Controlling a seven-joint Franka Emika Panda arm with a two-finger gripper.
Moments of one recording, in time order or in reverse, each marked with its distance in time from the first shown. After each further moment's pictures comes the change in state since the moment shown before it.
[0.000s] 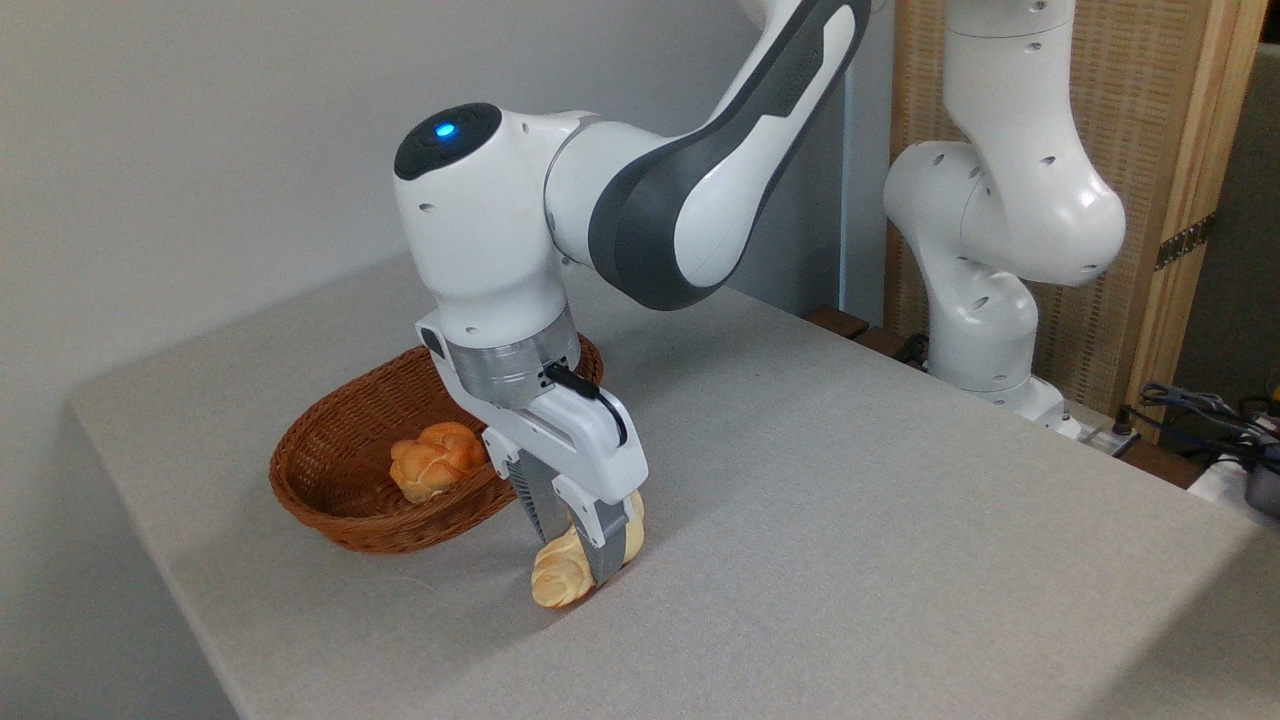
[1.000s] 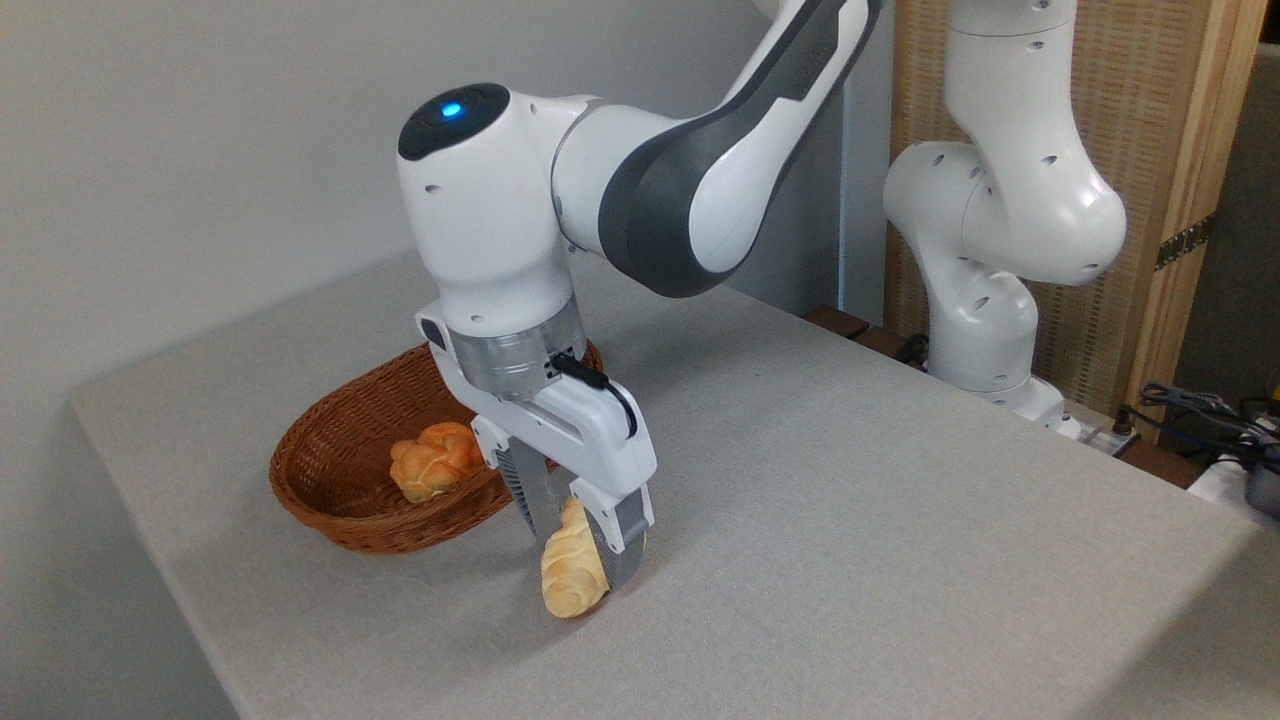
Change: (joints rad) arm 0.014 -0.012 0.008 0.014 0.000 -0.016 -0.001
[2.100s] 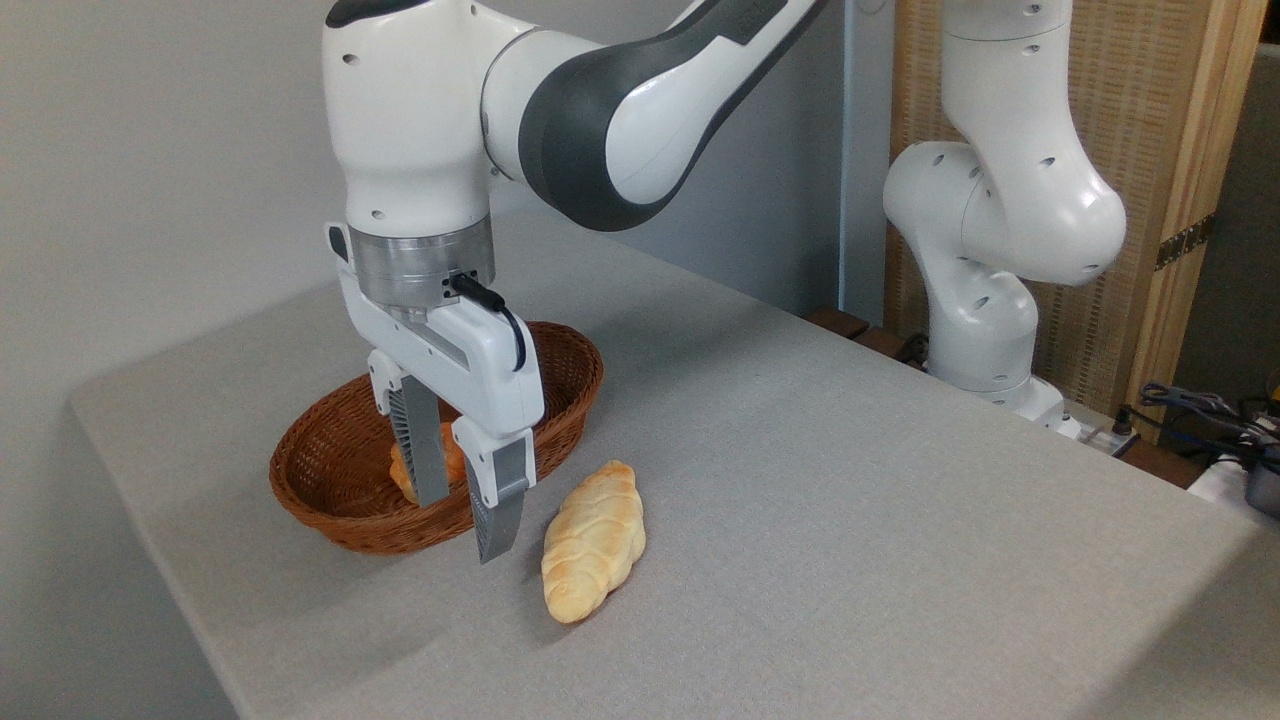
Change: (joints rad) arm 0.000 0.034 -0.061 0.169 0.000 0.060 0.000
